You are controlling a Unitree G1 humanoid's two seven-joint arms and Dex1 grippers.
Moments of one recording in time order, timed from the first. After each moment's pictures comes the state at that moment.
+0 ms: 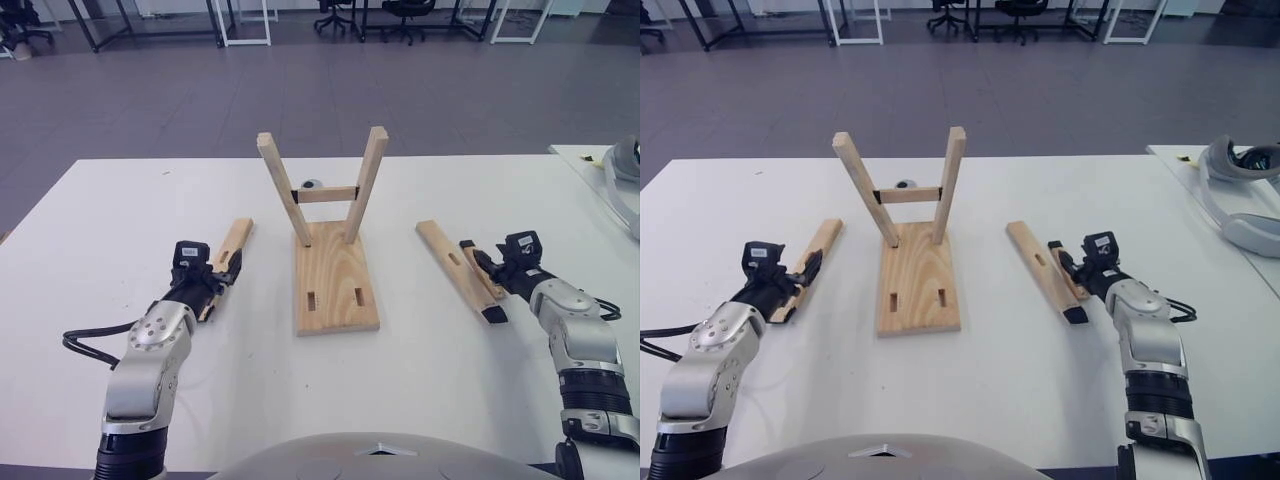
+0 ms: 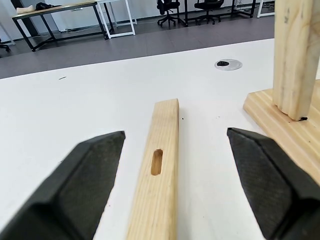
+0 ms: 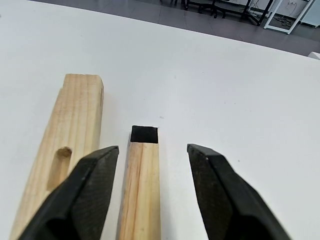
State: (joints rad) left arm 0.13 0.33 0.13 -0.43 -0.23 0.56 -0.18; right arm -0.13 -0.49 -0.21 0.15 0.15 0.45 0.43
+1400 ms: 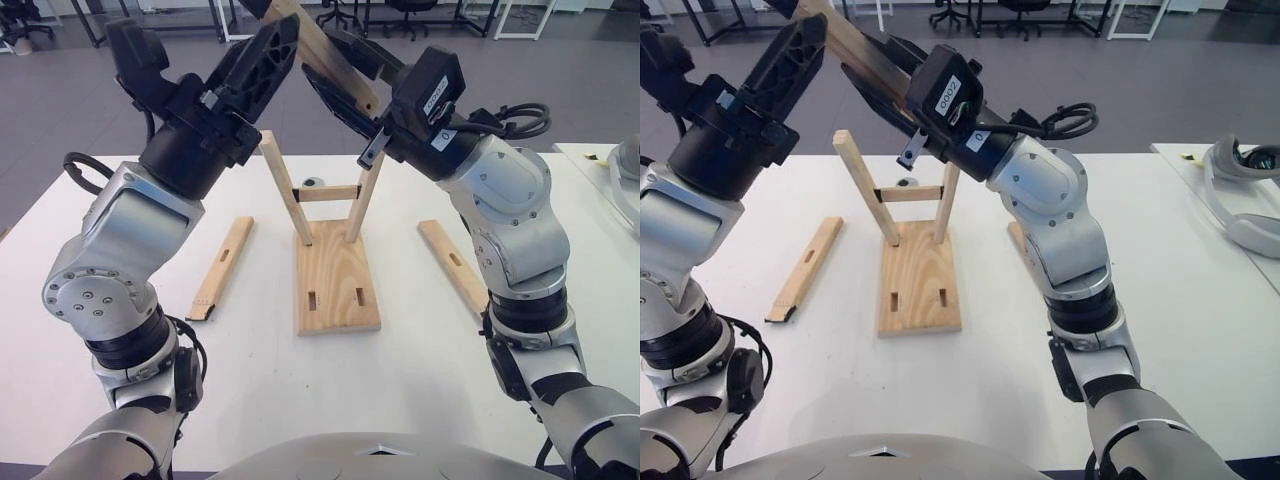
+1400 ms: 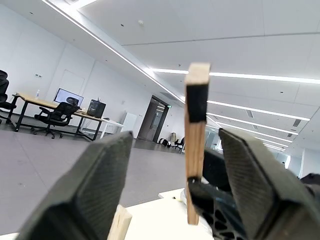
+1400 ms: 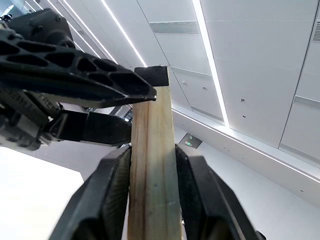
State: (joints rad) left arm -0.58 0.35 0.32 -0.65 -1.48 0.75 0.23; right arm -0.72 -0.31 0.18 -0.43 0.19 0.27 0.51
